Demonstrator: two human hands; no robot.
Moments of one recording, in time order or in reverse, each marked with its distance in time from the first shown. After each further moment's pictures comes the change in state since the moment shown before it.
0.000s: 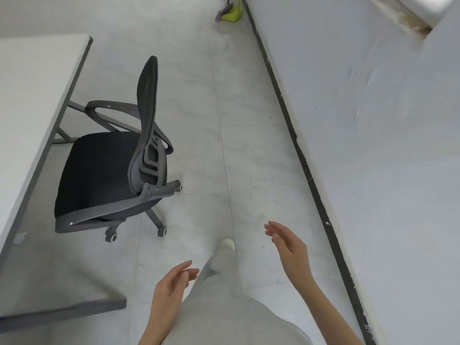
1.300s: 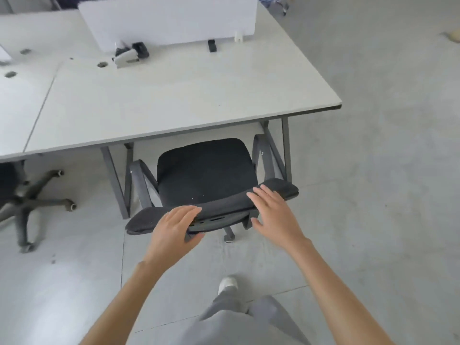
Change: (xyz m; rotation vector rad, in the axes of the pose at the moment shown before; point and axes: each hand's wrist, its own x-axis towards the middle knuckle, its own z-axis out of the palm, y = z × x) left_hand 0.409 0.263 0.019 0.736 1.138 -0.298; right_hand 0.601 -0.262 0.330 -0.797 -1.360 -1.609
